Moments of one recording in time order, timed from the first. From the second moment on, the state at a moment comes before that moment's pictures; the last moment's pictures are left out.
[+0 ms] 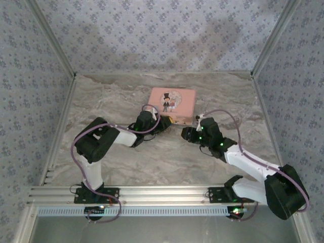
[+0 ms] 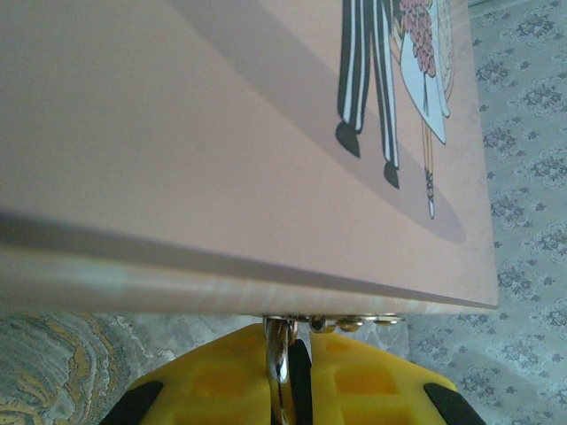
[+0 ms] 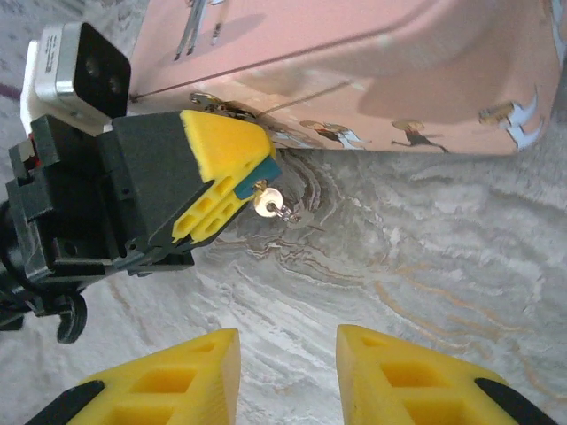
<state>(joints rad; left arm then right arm) -0.70 1.90 0.79 0.75 0.30 -1.18 0.57 1.12 0.54 -0.05 -0.15 0.68</state>
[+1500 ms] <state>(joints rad) -0.70 1.85 0.87 0.49 0.36 -1.20 0.70 1.58 0.90 -0.21 0.03 0.27</state>
